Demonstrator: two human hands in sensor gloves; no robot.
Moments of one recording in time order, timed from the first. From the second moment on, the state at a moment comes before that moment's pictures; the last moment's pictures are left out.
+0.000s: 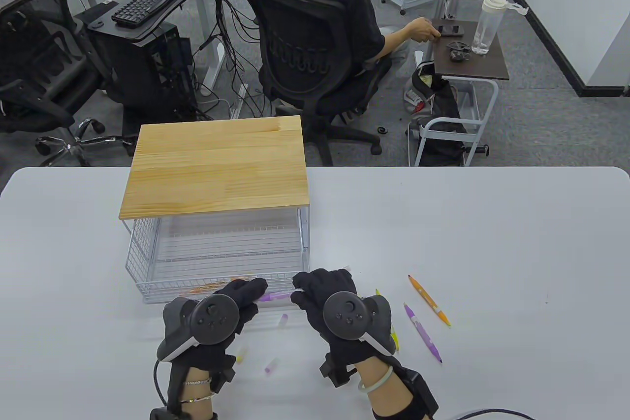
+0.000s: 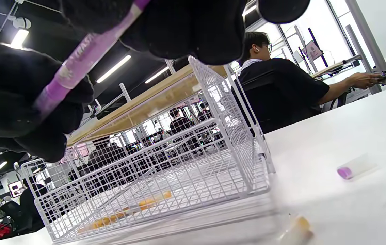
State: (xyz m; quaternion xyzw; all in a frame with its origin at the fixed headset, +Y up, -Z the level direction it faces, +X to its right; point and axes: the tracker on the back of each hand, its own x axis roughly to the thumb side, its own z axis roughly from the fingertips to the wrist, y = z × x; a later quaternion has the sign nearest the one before) left_hand -0.196 -0.662 -0.300 0.05 -0.19 0.16 0.97; right_hand 0.032 -0.683 -0.309 0.18 -0.10 0.93 0.29
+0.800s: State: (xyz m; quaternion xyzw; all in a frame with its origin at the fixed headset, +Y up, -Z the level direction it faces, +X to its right) left_hand -0.183 -0.653 -0.293 0.06 -0.21 0.16 0.96; right_hand 0.009 -0.695 -0.300 0.21 -0.09 0.95 0.22
